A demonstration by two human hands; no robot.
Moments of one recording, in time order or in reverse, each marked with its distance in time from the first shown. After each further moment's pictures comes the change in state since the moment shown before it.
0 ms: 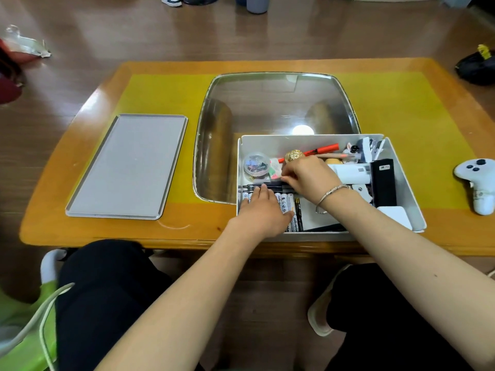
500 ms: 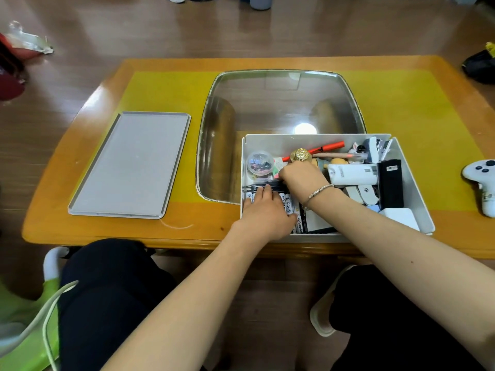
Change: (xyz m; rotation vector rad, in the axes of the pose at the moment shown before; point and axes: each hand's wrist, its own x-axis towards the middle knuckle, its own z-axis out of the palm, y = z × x) left_hand 0.001 -0.002 0.005 0.000 0.058 0.004; right_hand 0.021 -0.018 0.018 -0.341 -0.281 0.014
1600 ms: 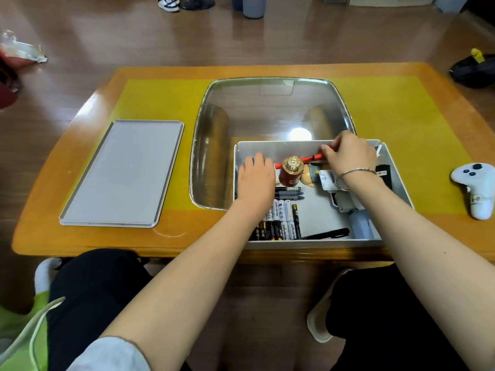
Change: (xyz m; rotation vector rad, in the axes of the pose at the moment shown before) left_hand 0.050 -0.002 -0.026 0.167 0.584 0.028; right_hand -0.011 0.094 -0.005 0.496 0.392 0.670
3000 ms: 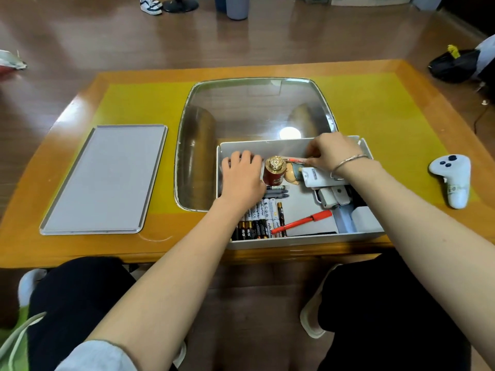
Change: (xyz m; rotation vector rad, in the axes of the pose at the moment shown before) left_hand 0.009 -0.004 0.011 -0.107 0.091 0.057; right_hand 0.006 0.010 -0.024 -0.244 -0.272 -0.335
